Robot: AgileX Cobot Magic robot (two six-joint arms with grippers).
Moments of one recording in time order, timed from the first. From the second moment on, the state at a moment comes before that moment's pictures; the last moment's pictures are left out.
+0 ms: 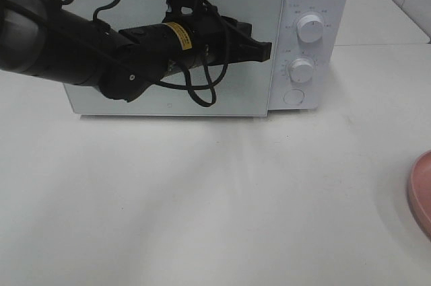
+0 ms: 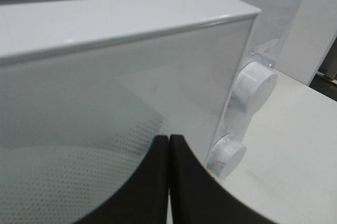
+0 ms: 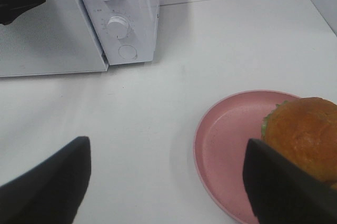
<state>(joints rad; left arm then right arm) -0.71 2.03 -1.21 0.06 -0.50 -0.18 0.09 0.00 -0.49 -0.02 0.97 0.18</state>
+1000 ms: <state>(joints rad) -0.74 1.99 -1.30 -0.08 -0.27 -0.07 0.09 0.00 -0.49 -0.02 0.97 0.18</state>
